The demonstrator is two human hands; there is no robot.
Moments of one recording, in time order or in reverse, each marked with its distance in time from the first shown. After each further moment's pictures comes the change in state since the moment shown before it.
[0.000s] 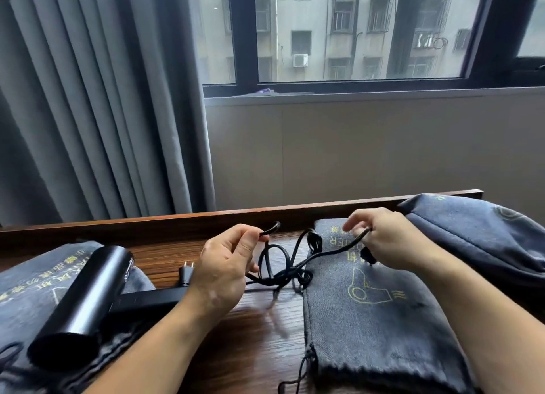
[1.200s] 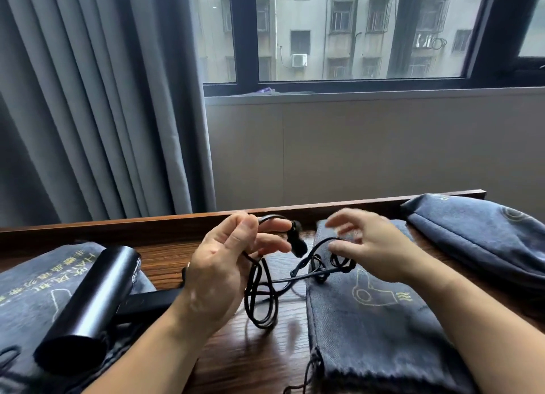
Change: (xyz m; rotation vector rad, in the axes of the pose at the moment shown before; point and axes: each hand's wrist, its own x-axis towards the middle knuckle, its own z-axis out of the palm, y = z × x) left_hand -0.011 0.039 0.005 -0.559 -0.097 0.046; right_hand -0.016 -0.031 0.008 0.246 0.010 -0.203
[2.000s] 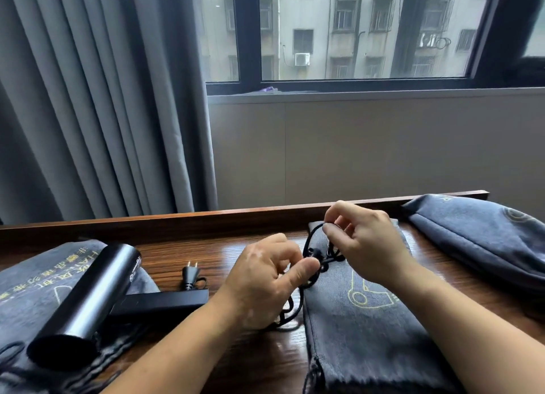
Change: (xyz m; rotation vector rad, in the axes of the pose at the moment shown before) left_hand 0.006 -0.029 0.002 1.019 -0.259 0.109; right_hand 0.000 -0.018 0.018 -0.056 0.283 -0.100
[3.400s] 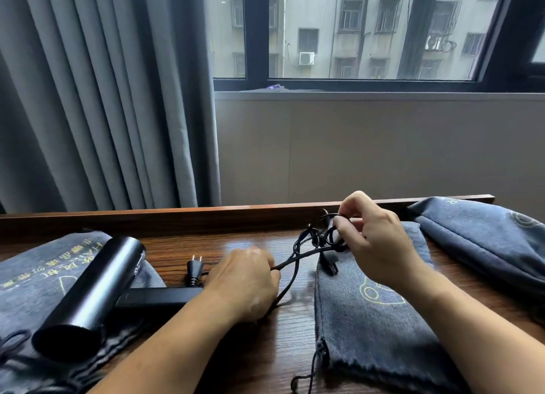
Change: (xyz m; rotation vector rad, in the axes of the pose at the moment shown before) left_hand -0.001 -0.006 -0.016 0.522 -0.199 -0.483; right_hand -0.002 -0.003 0.000 0.036 0.013 0.003
